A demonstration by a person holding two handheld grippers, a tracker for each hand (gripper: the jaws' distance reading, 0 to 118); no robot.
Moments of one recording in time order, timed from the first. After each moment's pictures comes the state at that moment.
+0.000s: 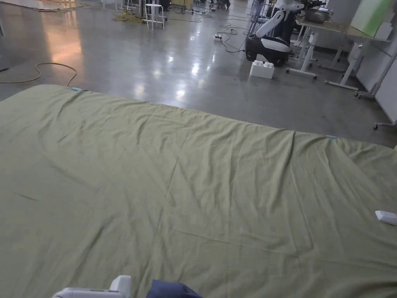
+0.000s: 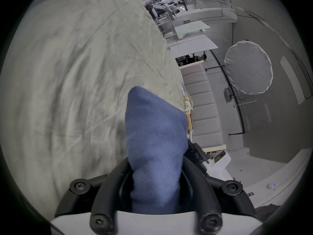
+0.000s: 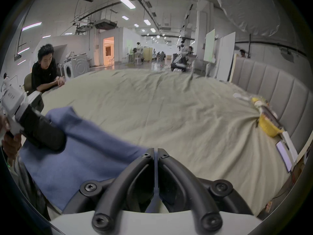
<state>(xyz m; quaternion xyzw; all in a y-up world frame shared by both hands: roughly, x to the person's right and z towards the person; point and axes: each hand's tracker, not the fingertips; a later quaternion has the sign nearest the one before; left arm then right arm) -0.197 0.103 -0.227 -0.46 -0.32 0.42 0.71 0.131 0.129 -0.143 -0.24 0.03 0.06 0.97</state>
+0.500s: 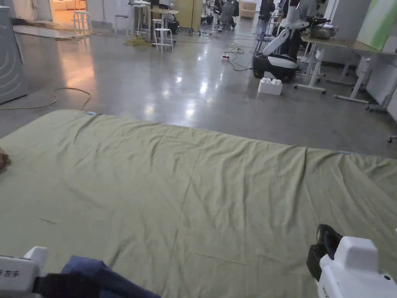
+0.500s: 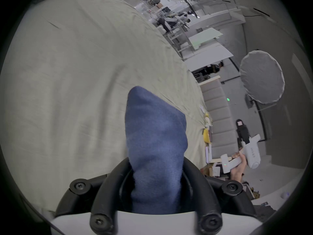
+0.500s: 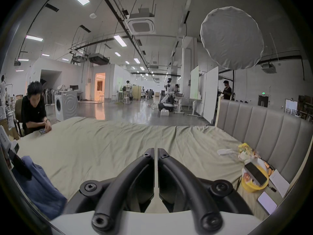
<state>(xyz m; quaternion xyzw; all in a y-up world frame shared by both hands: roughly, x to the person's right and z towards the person) -0.389 0.189 -0.238 -0.48 -0.19 0.36 0.78 0.166 0.280 -0.228 -0.07 -0.01 0.05 1.00</state>
